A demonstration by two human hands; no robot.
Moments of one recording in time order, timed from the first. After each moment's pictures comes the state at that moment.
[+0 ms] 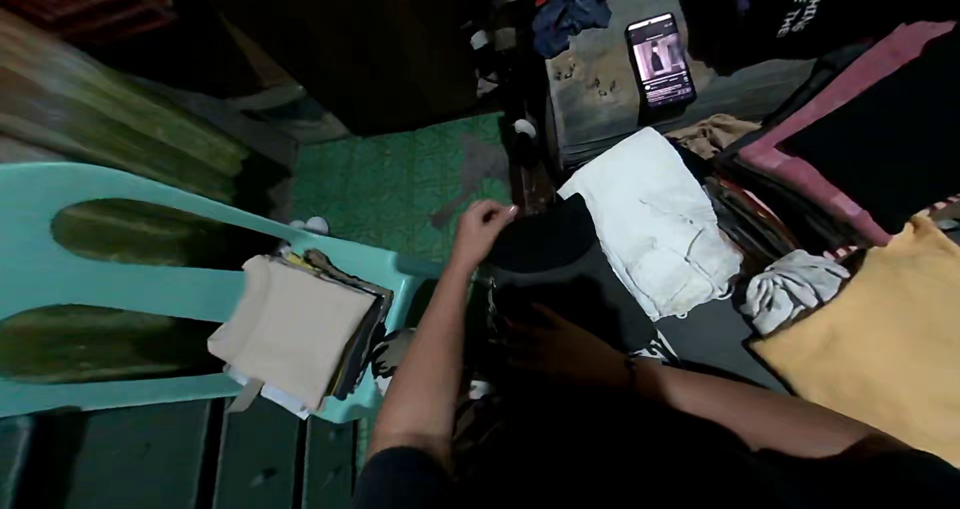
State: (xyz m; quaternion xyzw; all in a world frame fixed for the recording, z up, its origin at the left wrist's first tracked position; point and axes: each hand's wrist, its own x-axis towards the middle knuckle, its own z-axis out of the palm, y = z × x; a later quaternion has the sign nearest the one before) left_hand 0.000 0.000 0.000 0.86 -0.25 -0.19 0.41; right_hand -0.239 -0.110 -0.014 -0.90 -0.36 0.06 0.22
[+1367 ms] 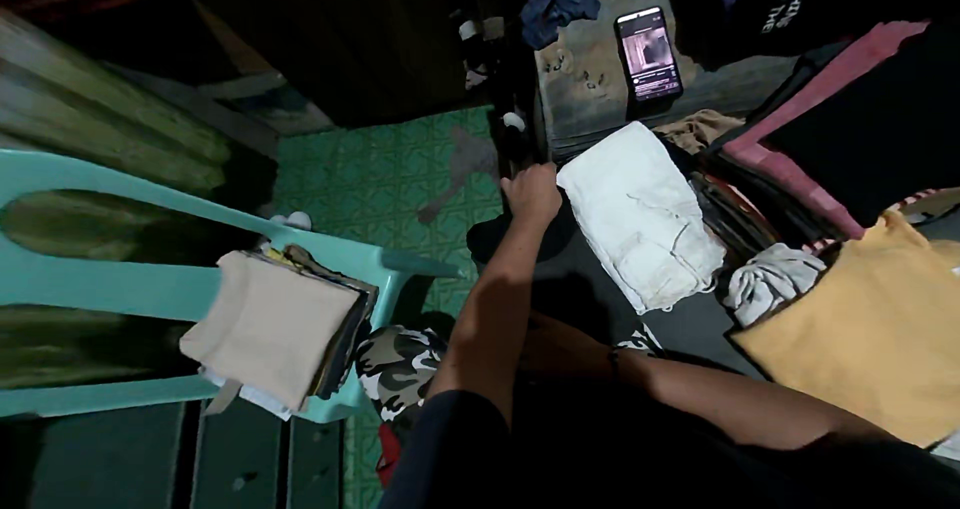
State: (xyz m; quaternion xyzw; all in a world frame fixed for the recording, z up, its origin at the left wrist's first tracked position) left_hand -0.019 -0.138 0.014 0.94 -0.26 -0.20 0.10; right_hand -0.233 -0.116 -0.003 -0.88 -0.41 0.11 0.23
